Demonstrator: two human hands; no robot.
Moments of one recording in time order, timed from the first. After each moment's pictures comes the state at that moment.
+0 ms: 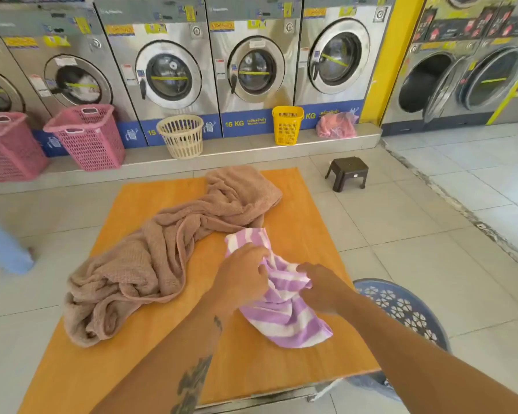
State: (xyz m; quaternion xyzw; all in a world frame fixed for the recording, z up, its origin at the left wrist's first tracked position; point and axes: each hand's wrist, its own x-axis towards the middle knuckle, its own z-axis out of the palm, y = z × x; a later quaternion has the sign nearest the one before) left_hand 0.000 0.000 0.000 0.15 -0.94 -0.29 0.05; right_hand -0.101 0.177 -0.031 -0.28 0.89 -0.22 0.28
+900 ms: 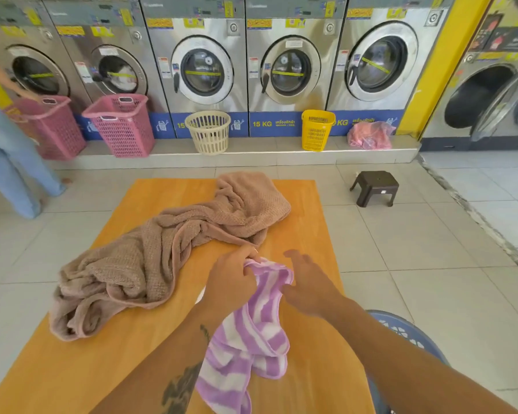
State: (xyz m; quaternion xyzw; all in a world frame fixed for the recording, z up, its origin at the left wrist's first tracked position) left_hand -0.042 0.000 -0.004 0.24 -0.87 -0.38 0.19; right_hand -0.160 0.140 -0.016 -0.35 0.87 -0.25 0.24
